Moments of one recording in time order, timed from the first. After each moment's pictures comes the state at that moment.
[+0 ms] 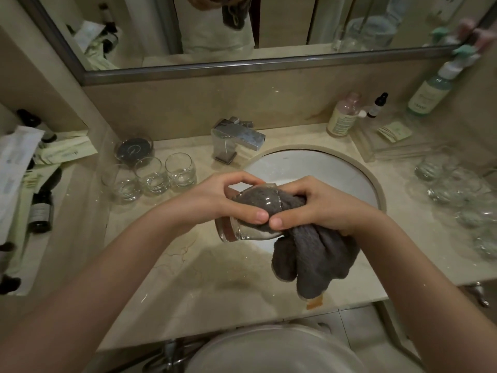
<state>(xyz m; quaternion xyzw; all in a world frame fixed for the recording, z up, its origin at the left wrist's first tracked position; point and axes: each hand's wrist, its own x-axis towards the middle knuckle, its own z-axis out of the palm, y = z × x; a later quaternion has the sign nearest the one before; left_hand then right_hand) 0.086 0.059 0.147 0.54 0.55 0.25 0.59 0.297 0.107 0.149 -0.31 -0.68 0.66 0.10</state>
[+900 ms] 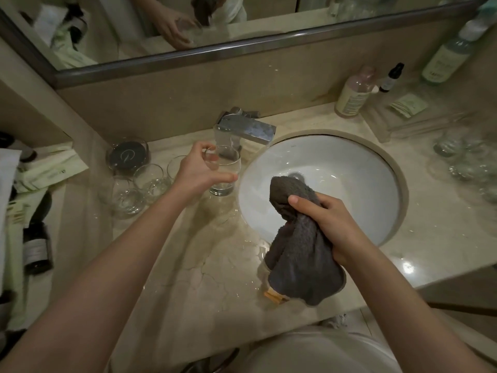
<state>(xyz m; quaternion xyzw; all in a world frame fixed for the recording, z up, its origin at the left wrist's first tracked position) 0.004 0.156 0.043 0.48 0.72 0.33 0.39 0.250 0.093 0.085 -0.55 -0.33 0.68 0.34</state>
